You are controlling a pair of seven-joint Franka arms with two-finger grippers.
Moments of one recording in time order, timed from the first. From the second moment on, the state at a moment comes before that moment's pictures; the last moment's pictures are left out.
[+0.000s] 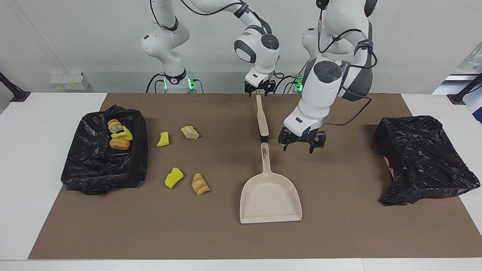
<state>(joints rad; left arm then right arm) -0.35 0.33 -0.13 -1.62 0.04 2.05 -0.31 0.74 0.10 0.27 -2.15 0.11 2.10 0.91</state>
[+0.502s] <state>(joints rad) -0.41 0.40 -0.13 -1.62 0.05 2.17 -0.42 0.74 0.10 0.27 -2.15 0.12 2.11 0.93</state>
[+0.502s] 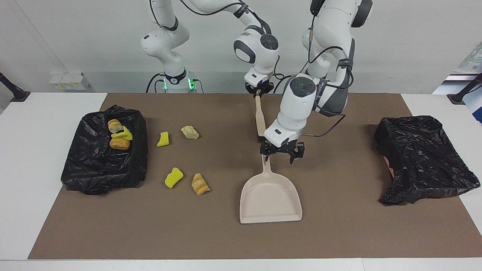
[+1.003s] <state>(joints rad) -0.45 0.47 -0.13 -1.62 0.07 2.18 -0.52 0.63 -0.08 0.25 -2.17 0.08 1.92 1.04</state>
